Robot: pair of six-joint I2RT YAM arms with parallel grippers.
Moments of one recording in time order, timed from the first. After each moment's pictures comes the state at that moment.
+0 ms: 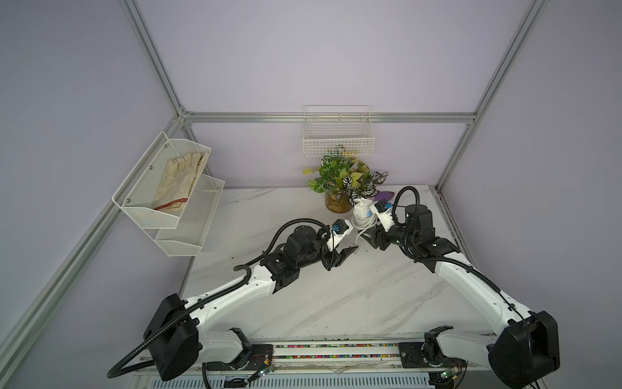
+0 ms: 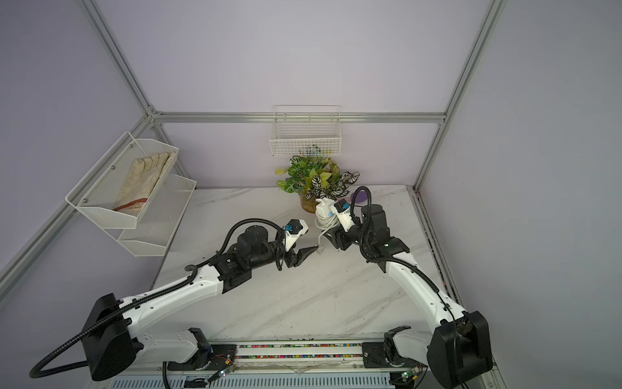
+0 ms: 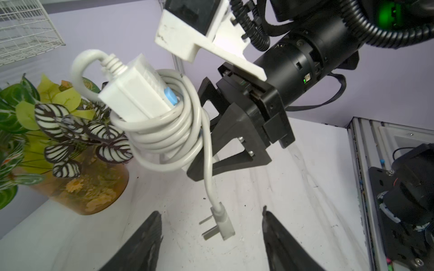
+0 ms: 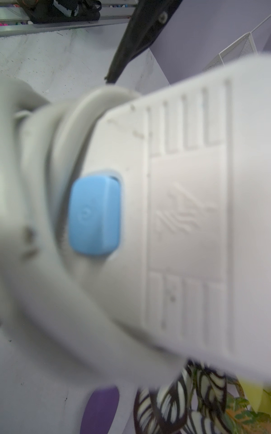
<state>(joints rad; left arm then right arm) -0.81 1.33 0.92 0.21 0.23 0.13 0.31 1.23 0.96 -0.23 -0.48 -0.13</state>
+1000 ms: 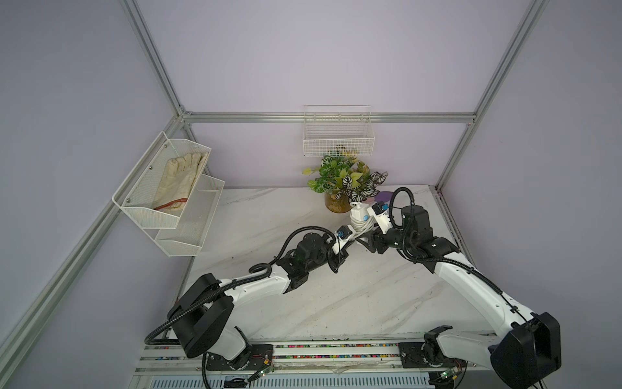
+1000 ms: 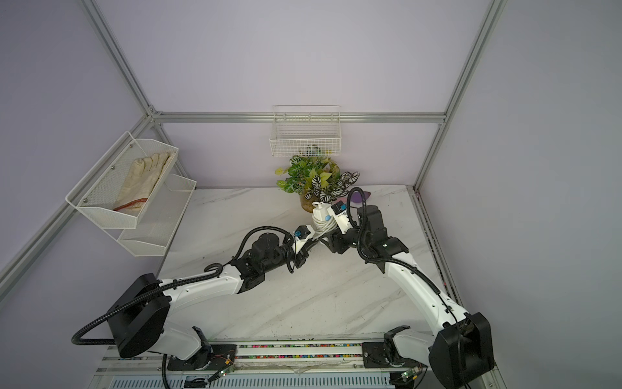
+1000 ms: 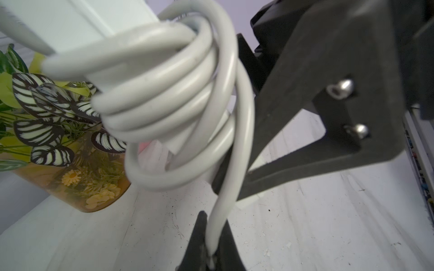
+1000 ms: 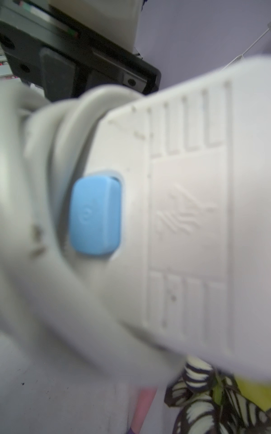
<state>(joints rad) -0.81 1.48 0.83 0.45 0.11 0.20 0.35 1.21 0.98 -0.32 -0.52 -0.05</state>
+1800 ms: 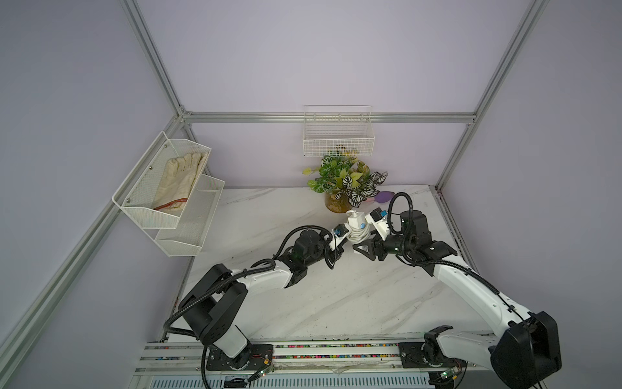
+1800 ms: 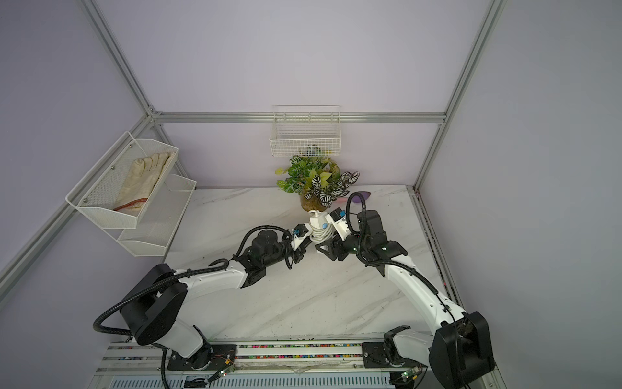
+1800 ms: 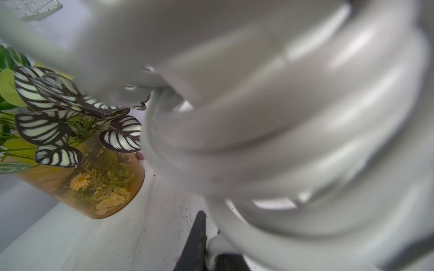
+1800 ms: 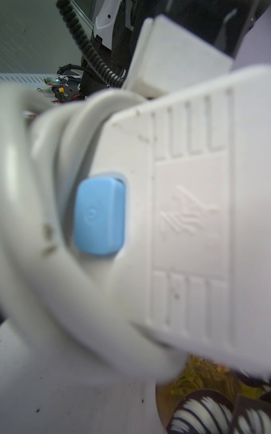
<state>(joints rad) -0.72 1.62 0.84 0.58 0.20 0.22 0.34 1.22 0.90 -0.30 -0.68 -0.02</state>
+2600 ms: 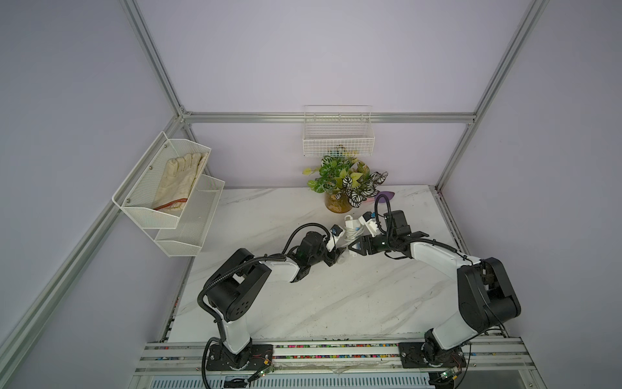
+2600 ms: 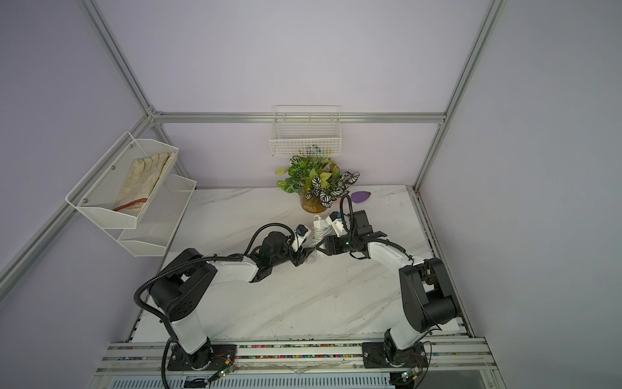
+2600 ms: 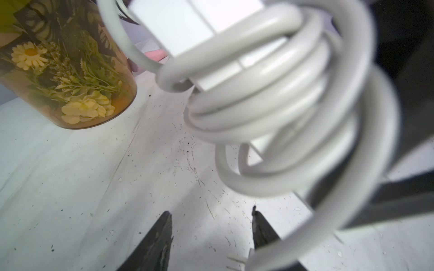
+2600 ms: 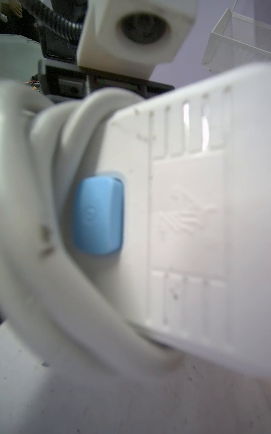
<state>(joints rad) -0.68 1.80 0.85 0.52 0.15 0.08 0.27 1.62 0.98 -0.23 -0.67 0.14</state>
